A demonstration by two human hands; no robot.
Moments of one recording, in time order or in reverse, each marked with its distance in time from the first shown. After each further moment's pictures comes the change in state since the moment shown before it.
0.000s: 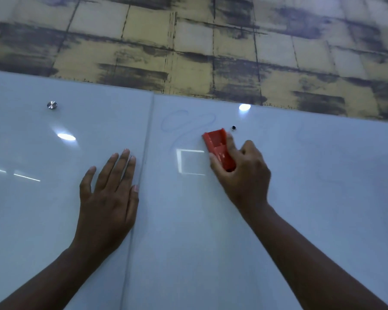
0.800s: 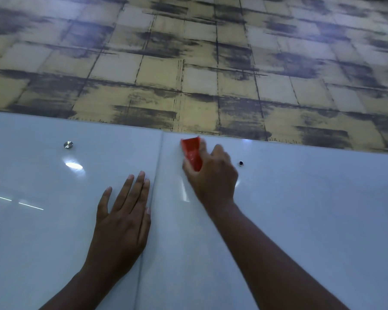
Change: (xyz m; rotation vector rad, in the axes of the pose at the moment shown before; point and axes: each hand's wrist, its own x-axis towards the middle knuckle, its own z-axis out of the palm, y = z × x) left_hand 0.035 -0.010 0.015 0.005 0.040 0.050; right_hand 0.069 -0.076 0.043 0.020 0.015 0.002
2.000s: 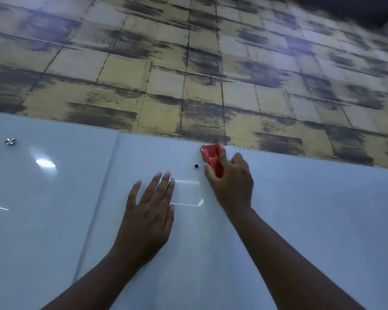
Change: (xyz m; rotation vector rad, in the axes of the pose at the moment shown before) left_hand 0.051 0.131 0.039 -0.065 0.000 0.096; right_hand 0.011 0.148 -0.041 -0.029 -0.030 0.092
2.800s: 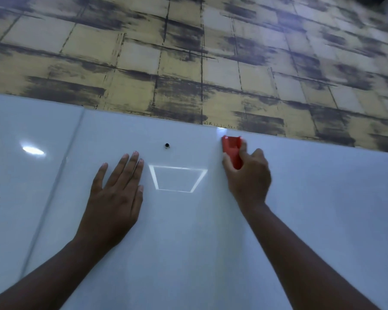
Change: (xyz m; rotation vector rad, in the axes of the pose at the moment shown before) left_hand -0.006 0.013 0.009 0.050 0.027 -0.025; right_hand -0.012 0.099 -0.027 -0.058 0.046 0.145
